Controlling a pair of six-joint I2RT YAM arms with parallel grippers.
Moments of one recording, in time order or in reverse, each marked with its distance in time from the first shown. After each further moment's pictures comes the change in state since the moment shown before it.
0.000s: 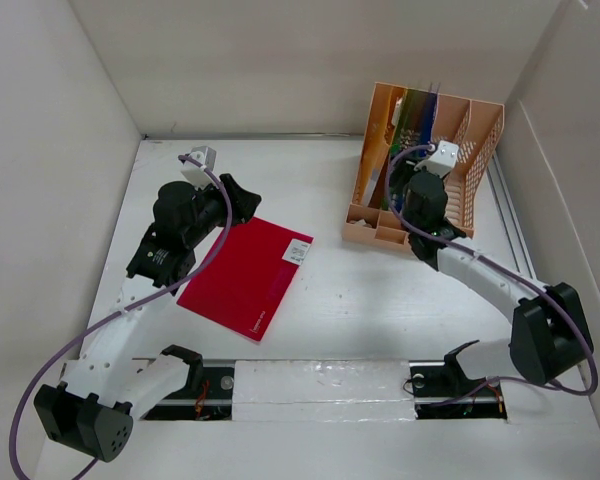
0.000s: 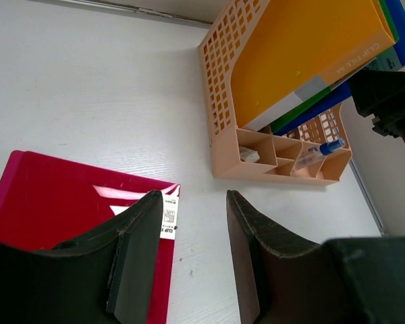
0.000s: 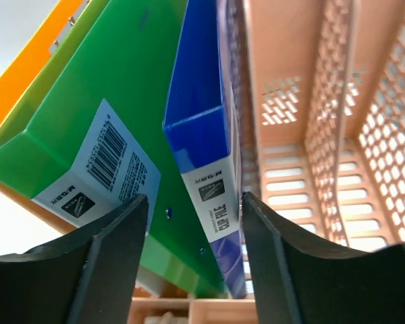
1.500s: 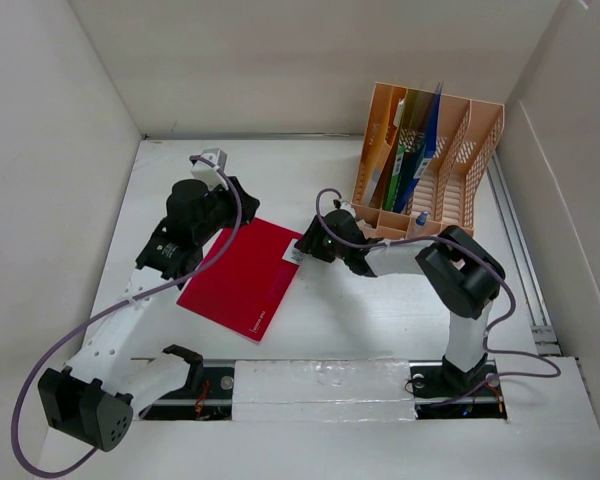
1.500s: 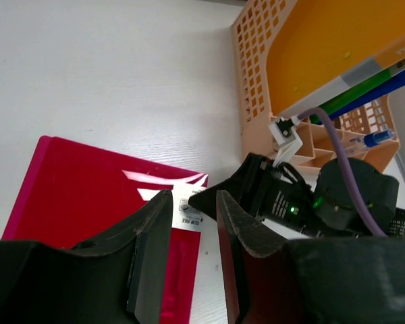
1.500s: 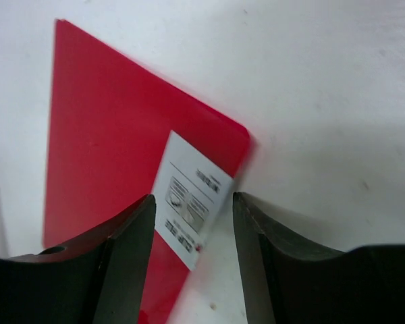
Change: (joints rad) left arm -0.036 0.054 0.000 -0.027 -0.086 0.060; right arm 0.291 0.527 0.084 -0.153 -0.570 0.705
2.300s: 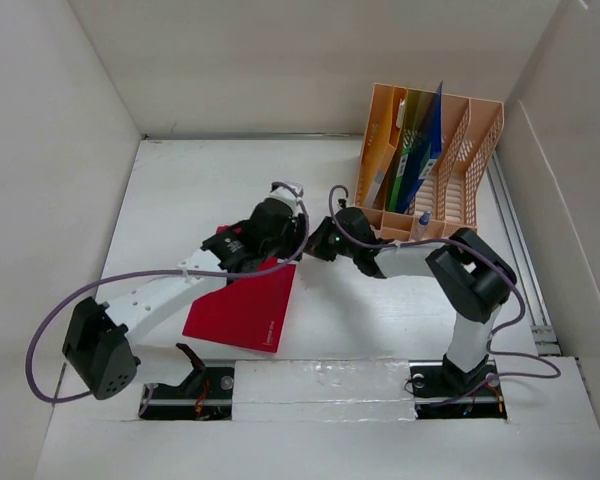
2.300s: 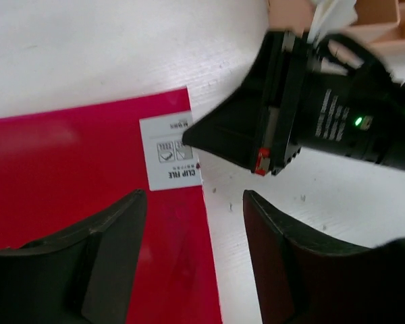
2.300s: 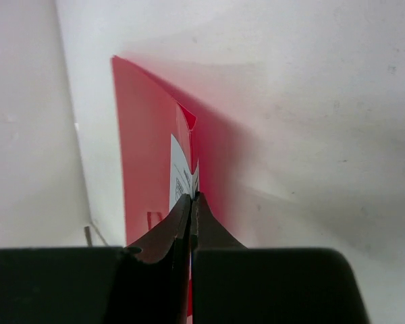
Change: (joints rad) left arm -0.382 0.256 0.053 -0.163 -0.312 0.061; right arm -0.045 -0.023 -0.052 0.134 -0.228 0.145
